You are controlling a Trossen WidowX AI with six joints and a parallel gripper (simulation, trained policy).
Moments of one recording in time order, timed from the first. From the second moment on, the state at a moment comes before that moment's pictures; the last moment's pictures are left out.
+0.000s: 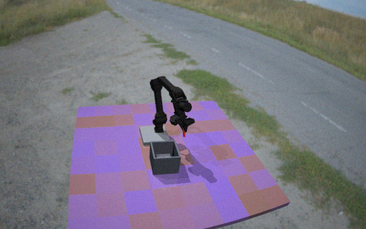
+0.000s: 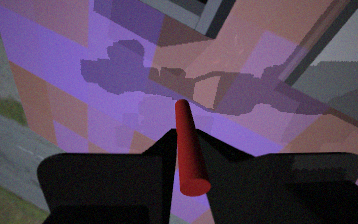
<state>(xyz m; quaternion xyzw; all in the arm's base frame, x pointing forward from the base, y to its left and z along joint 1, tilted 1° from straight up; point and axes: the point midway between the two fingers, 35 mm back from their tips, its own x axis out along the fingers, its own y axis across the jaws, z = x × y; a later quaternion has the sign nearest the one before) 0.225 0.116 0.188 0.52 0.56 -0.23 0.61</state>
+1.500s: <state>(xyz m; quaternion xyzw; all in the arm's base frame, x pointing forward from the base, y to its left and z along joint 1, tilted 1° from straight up) 0.292 -0.011 0.170 0.50 0.53 -0.36 0.59</state>
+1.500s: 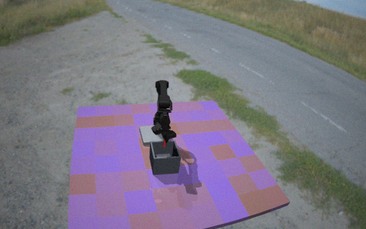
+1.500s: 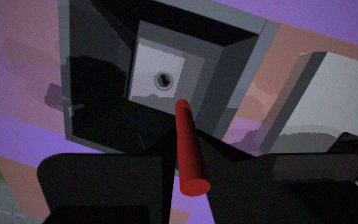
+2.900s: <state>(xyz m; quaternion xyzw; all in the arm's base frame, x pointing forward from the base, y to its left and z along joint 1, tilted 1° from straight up) 0.329 -0.014 0.093 0.47 0.59 -0.32 0.58</state>
